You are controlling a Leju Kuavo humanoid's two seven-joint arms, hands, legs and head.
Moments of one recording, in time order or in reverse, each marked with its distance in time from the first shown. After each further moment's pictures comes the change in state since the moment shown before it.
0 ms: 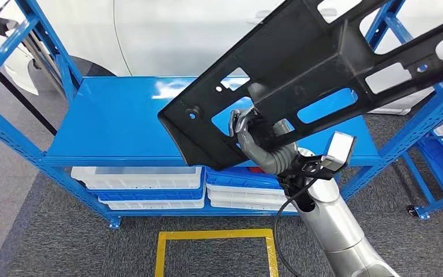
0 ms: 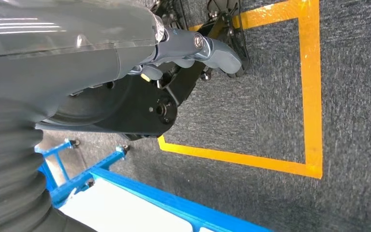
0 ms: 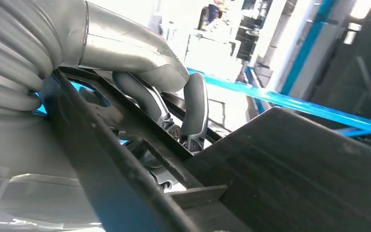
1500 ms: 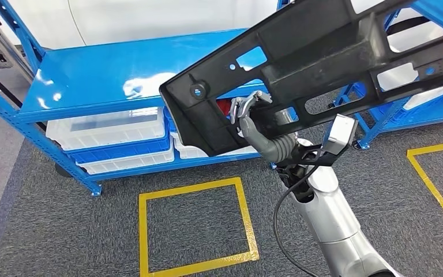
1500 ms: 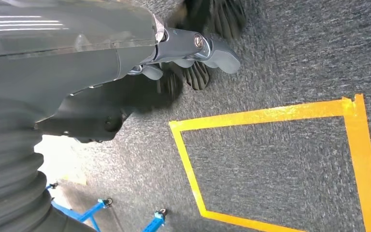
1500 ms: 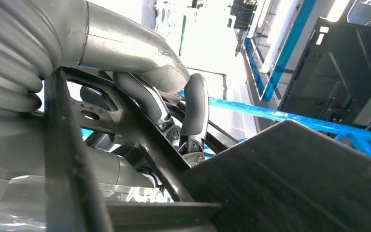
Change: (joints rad) left arm 0.000 0.007 0.003 -0.004 0.000 -0.003 0.003; right arm -0.042 0.041 -0.043 0.047 -0.042 0.054 0.043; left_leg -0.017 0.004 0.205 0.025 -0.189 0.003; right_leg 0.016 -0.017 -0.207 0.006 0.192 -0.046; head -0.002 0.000
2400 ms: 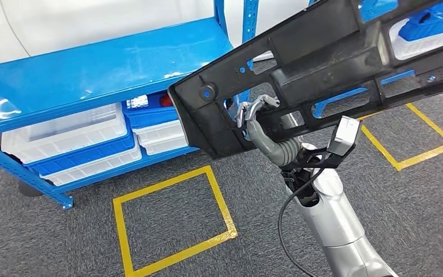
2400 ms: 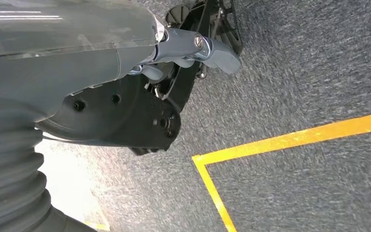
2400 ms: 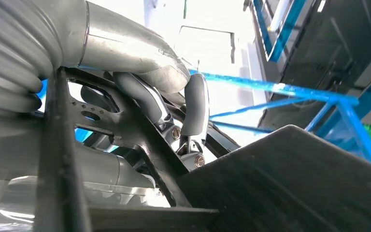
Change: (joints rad) left arm 0.010 -0.007 -0.002 -0.002 0.000 0.017 -0.034; right arm 0.040 -0.015 -0.027 -0.011 -0.046 0.018 0.028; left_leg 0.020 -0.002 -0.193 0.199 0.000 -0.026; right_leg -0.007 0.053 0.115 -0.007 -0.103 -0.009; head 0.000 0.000
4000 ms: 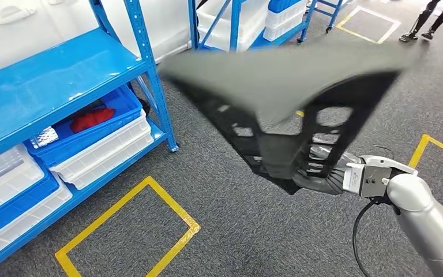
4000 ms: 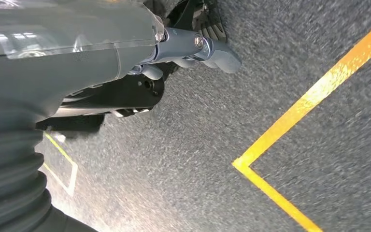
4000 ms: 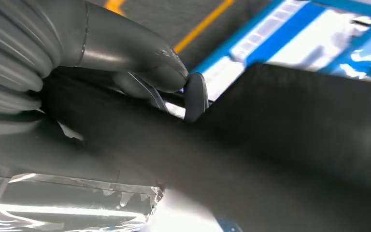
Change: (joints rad) left arm -0.011 0.010 -0.027 0.000 0.000 -0.033 -0.014; right arm 0.091 -0.597 -0.013 -0.174 0.264 0.151 0.086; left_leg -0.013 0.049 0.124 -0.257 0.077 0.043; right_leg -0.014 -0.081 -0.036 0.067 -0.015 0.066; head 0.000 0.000
